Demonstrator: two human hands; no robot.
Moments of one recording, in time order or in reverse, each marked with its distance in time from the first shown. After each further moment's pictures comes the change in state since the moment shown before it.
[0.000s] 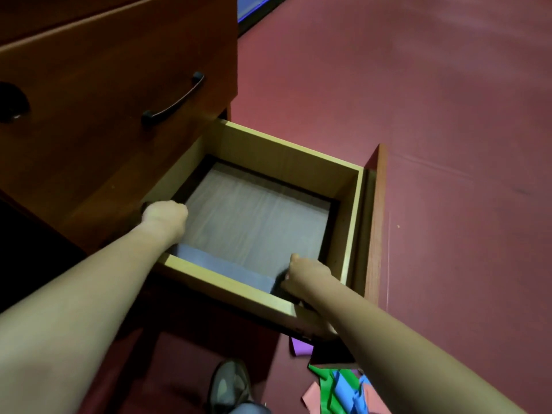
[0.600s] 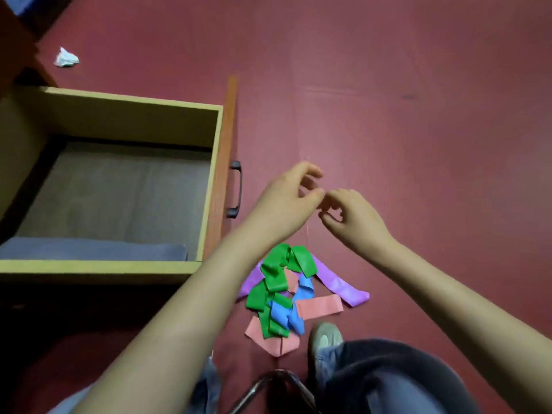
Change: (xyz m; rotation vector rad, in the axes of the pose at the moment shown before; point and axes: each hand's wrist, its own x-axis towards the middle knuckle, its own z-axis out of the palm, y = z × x) left_hand -0.189 0.302 -0.099 -1.236 -0.040 0.845; right_hand -0.132 0.237 0.015 0.450 0.708 -0.040
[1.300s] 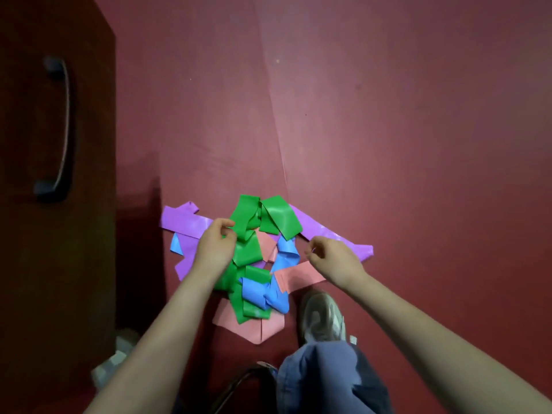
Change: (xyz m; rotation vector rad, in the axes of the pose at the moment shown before) left_hand 0.026 -0.283 0.139 0.093 0.069 -0.751; right_hand -0.042 0.191 0.197 0.183 -0.453 0.575
